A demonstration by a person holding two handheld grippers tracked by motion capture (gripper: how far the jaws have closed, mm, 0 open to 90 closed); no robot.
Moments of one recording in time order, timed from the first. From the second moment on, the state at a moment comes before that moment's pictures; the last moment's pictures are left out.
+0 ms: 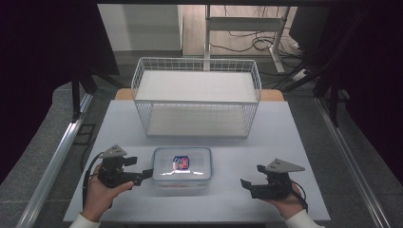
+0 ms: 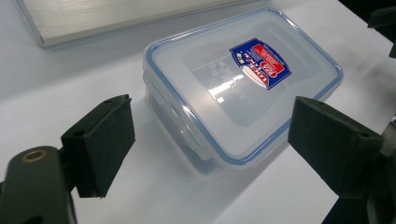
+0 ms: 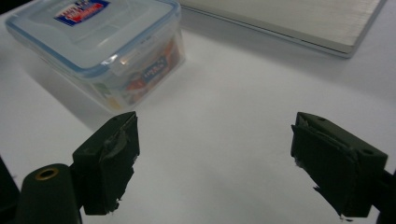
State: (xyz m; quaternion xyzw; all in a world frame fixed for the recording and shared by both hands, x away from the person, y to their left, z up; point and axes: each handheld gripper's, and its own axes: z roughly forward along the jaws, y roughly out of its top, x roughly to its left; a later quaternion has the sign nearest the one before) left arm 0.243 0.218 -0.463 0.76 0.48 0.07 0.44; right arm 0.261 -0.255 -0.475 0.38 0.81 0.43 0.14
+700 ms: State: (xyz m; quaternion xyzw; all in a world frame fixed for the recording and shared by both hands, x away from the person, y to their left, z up) left arm 0.261 0.223 -0.482 0.74 0.50 -0.01 0.46; right arm 0.279 -0.219 -0.474 0.39 0.79 0.47 0.03
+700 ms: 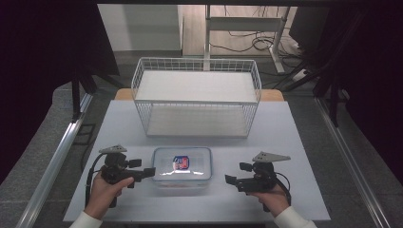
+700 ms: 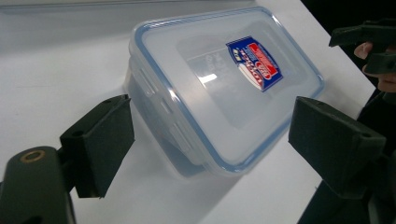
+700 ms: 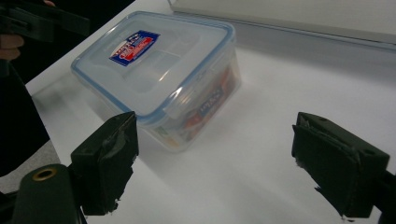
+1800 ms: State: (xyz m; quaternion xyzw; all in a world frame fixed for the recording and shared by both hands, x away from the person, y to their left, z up) left arm 0.305 0.220 -0.525 0.71 0.51 -0.14 0.48; right arm 0.339 -0.153 -0.504 0.41 0.78 0.46 -0.10
